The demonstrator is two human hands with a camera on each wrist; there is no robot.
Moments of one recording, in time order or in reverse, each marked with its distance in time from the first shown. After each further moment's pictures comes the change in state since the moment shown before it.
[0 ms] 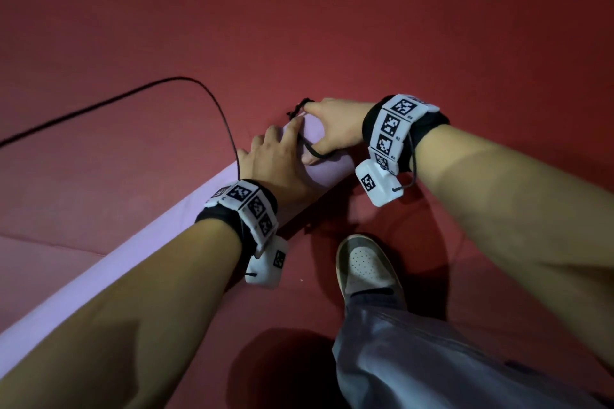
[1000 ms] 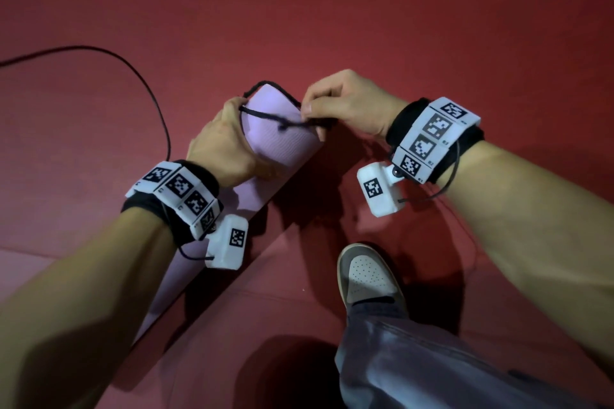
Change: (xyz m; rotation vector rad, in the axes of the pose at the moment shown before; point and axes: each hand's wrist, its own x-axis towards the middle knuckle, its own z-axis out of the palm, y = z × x) left_hand 0.012 -0.039 -0.073 -0.226 0.037 -0.062; right_hand -0.041 -0.008 -0.031 0.819 0.269 -0.252
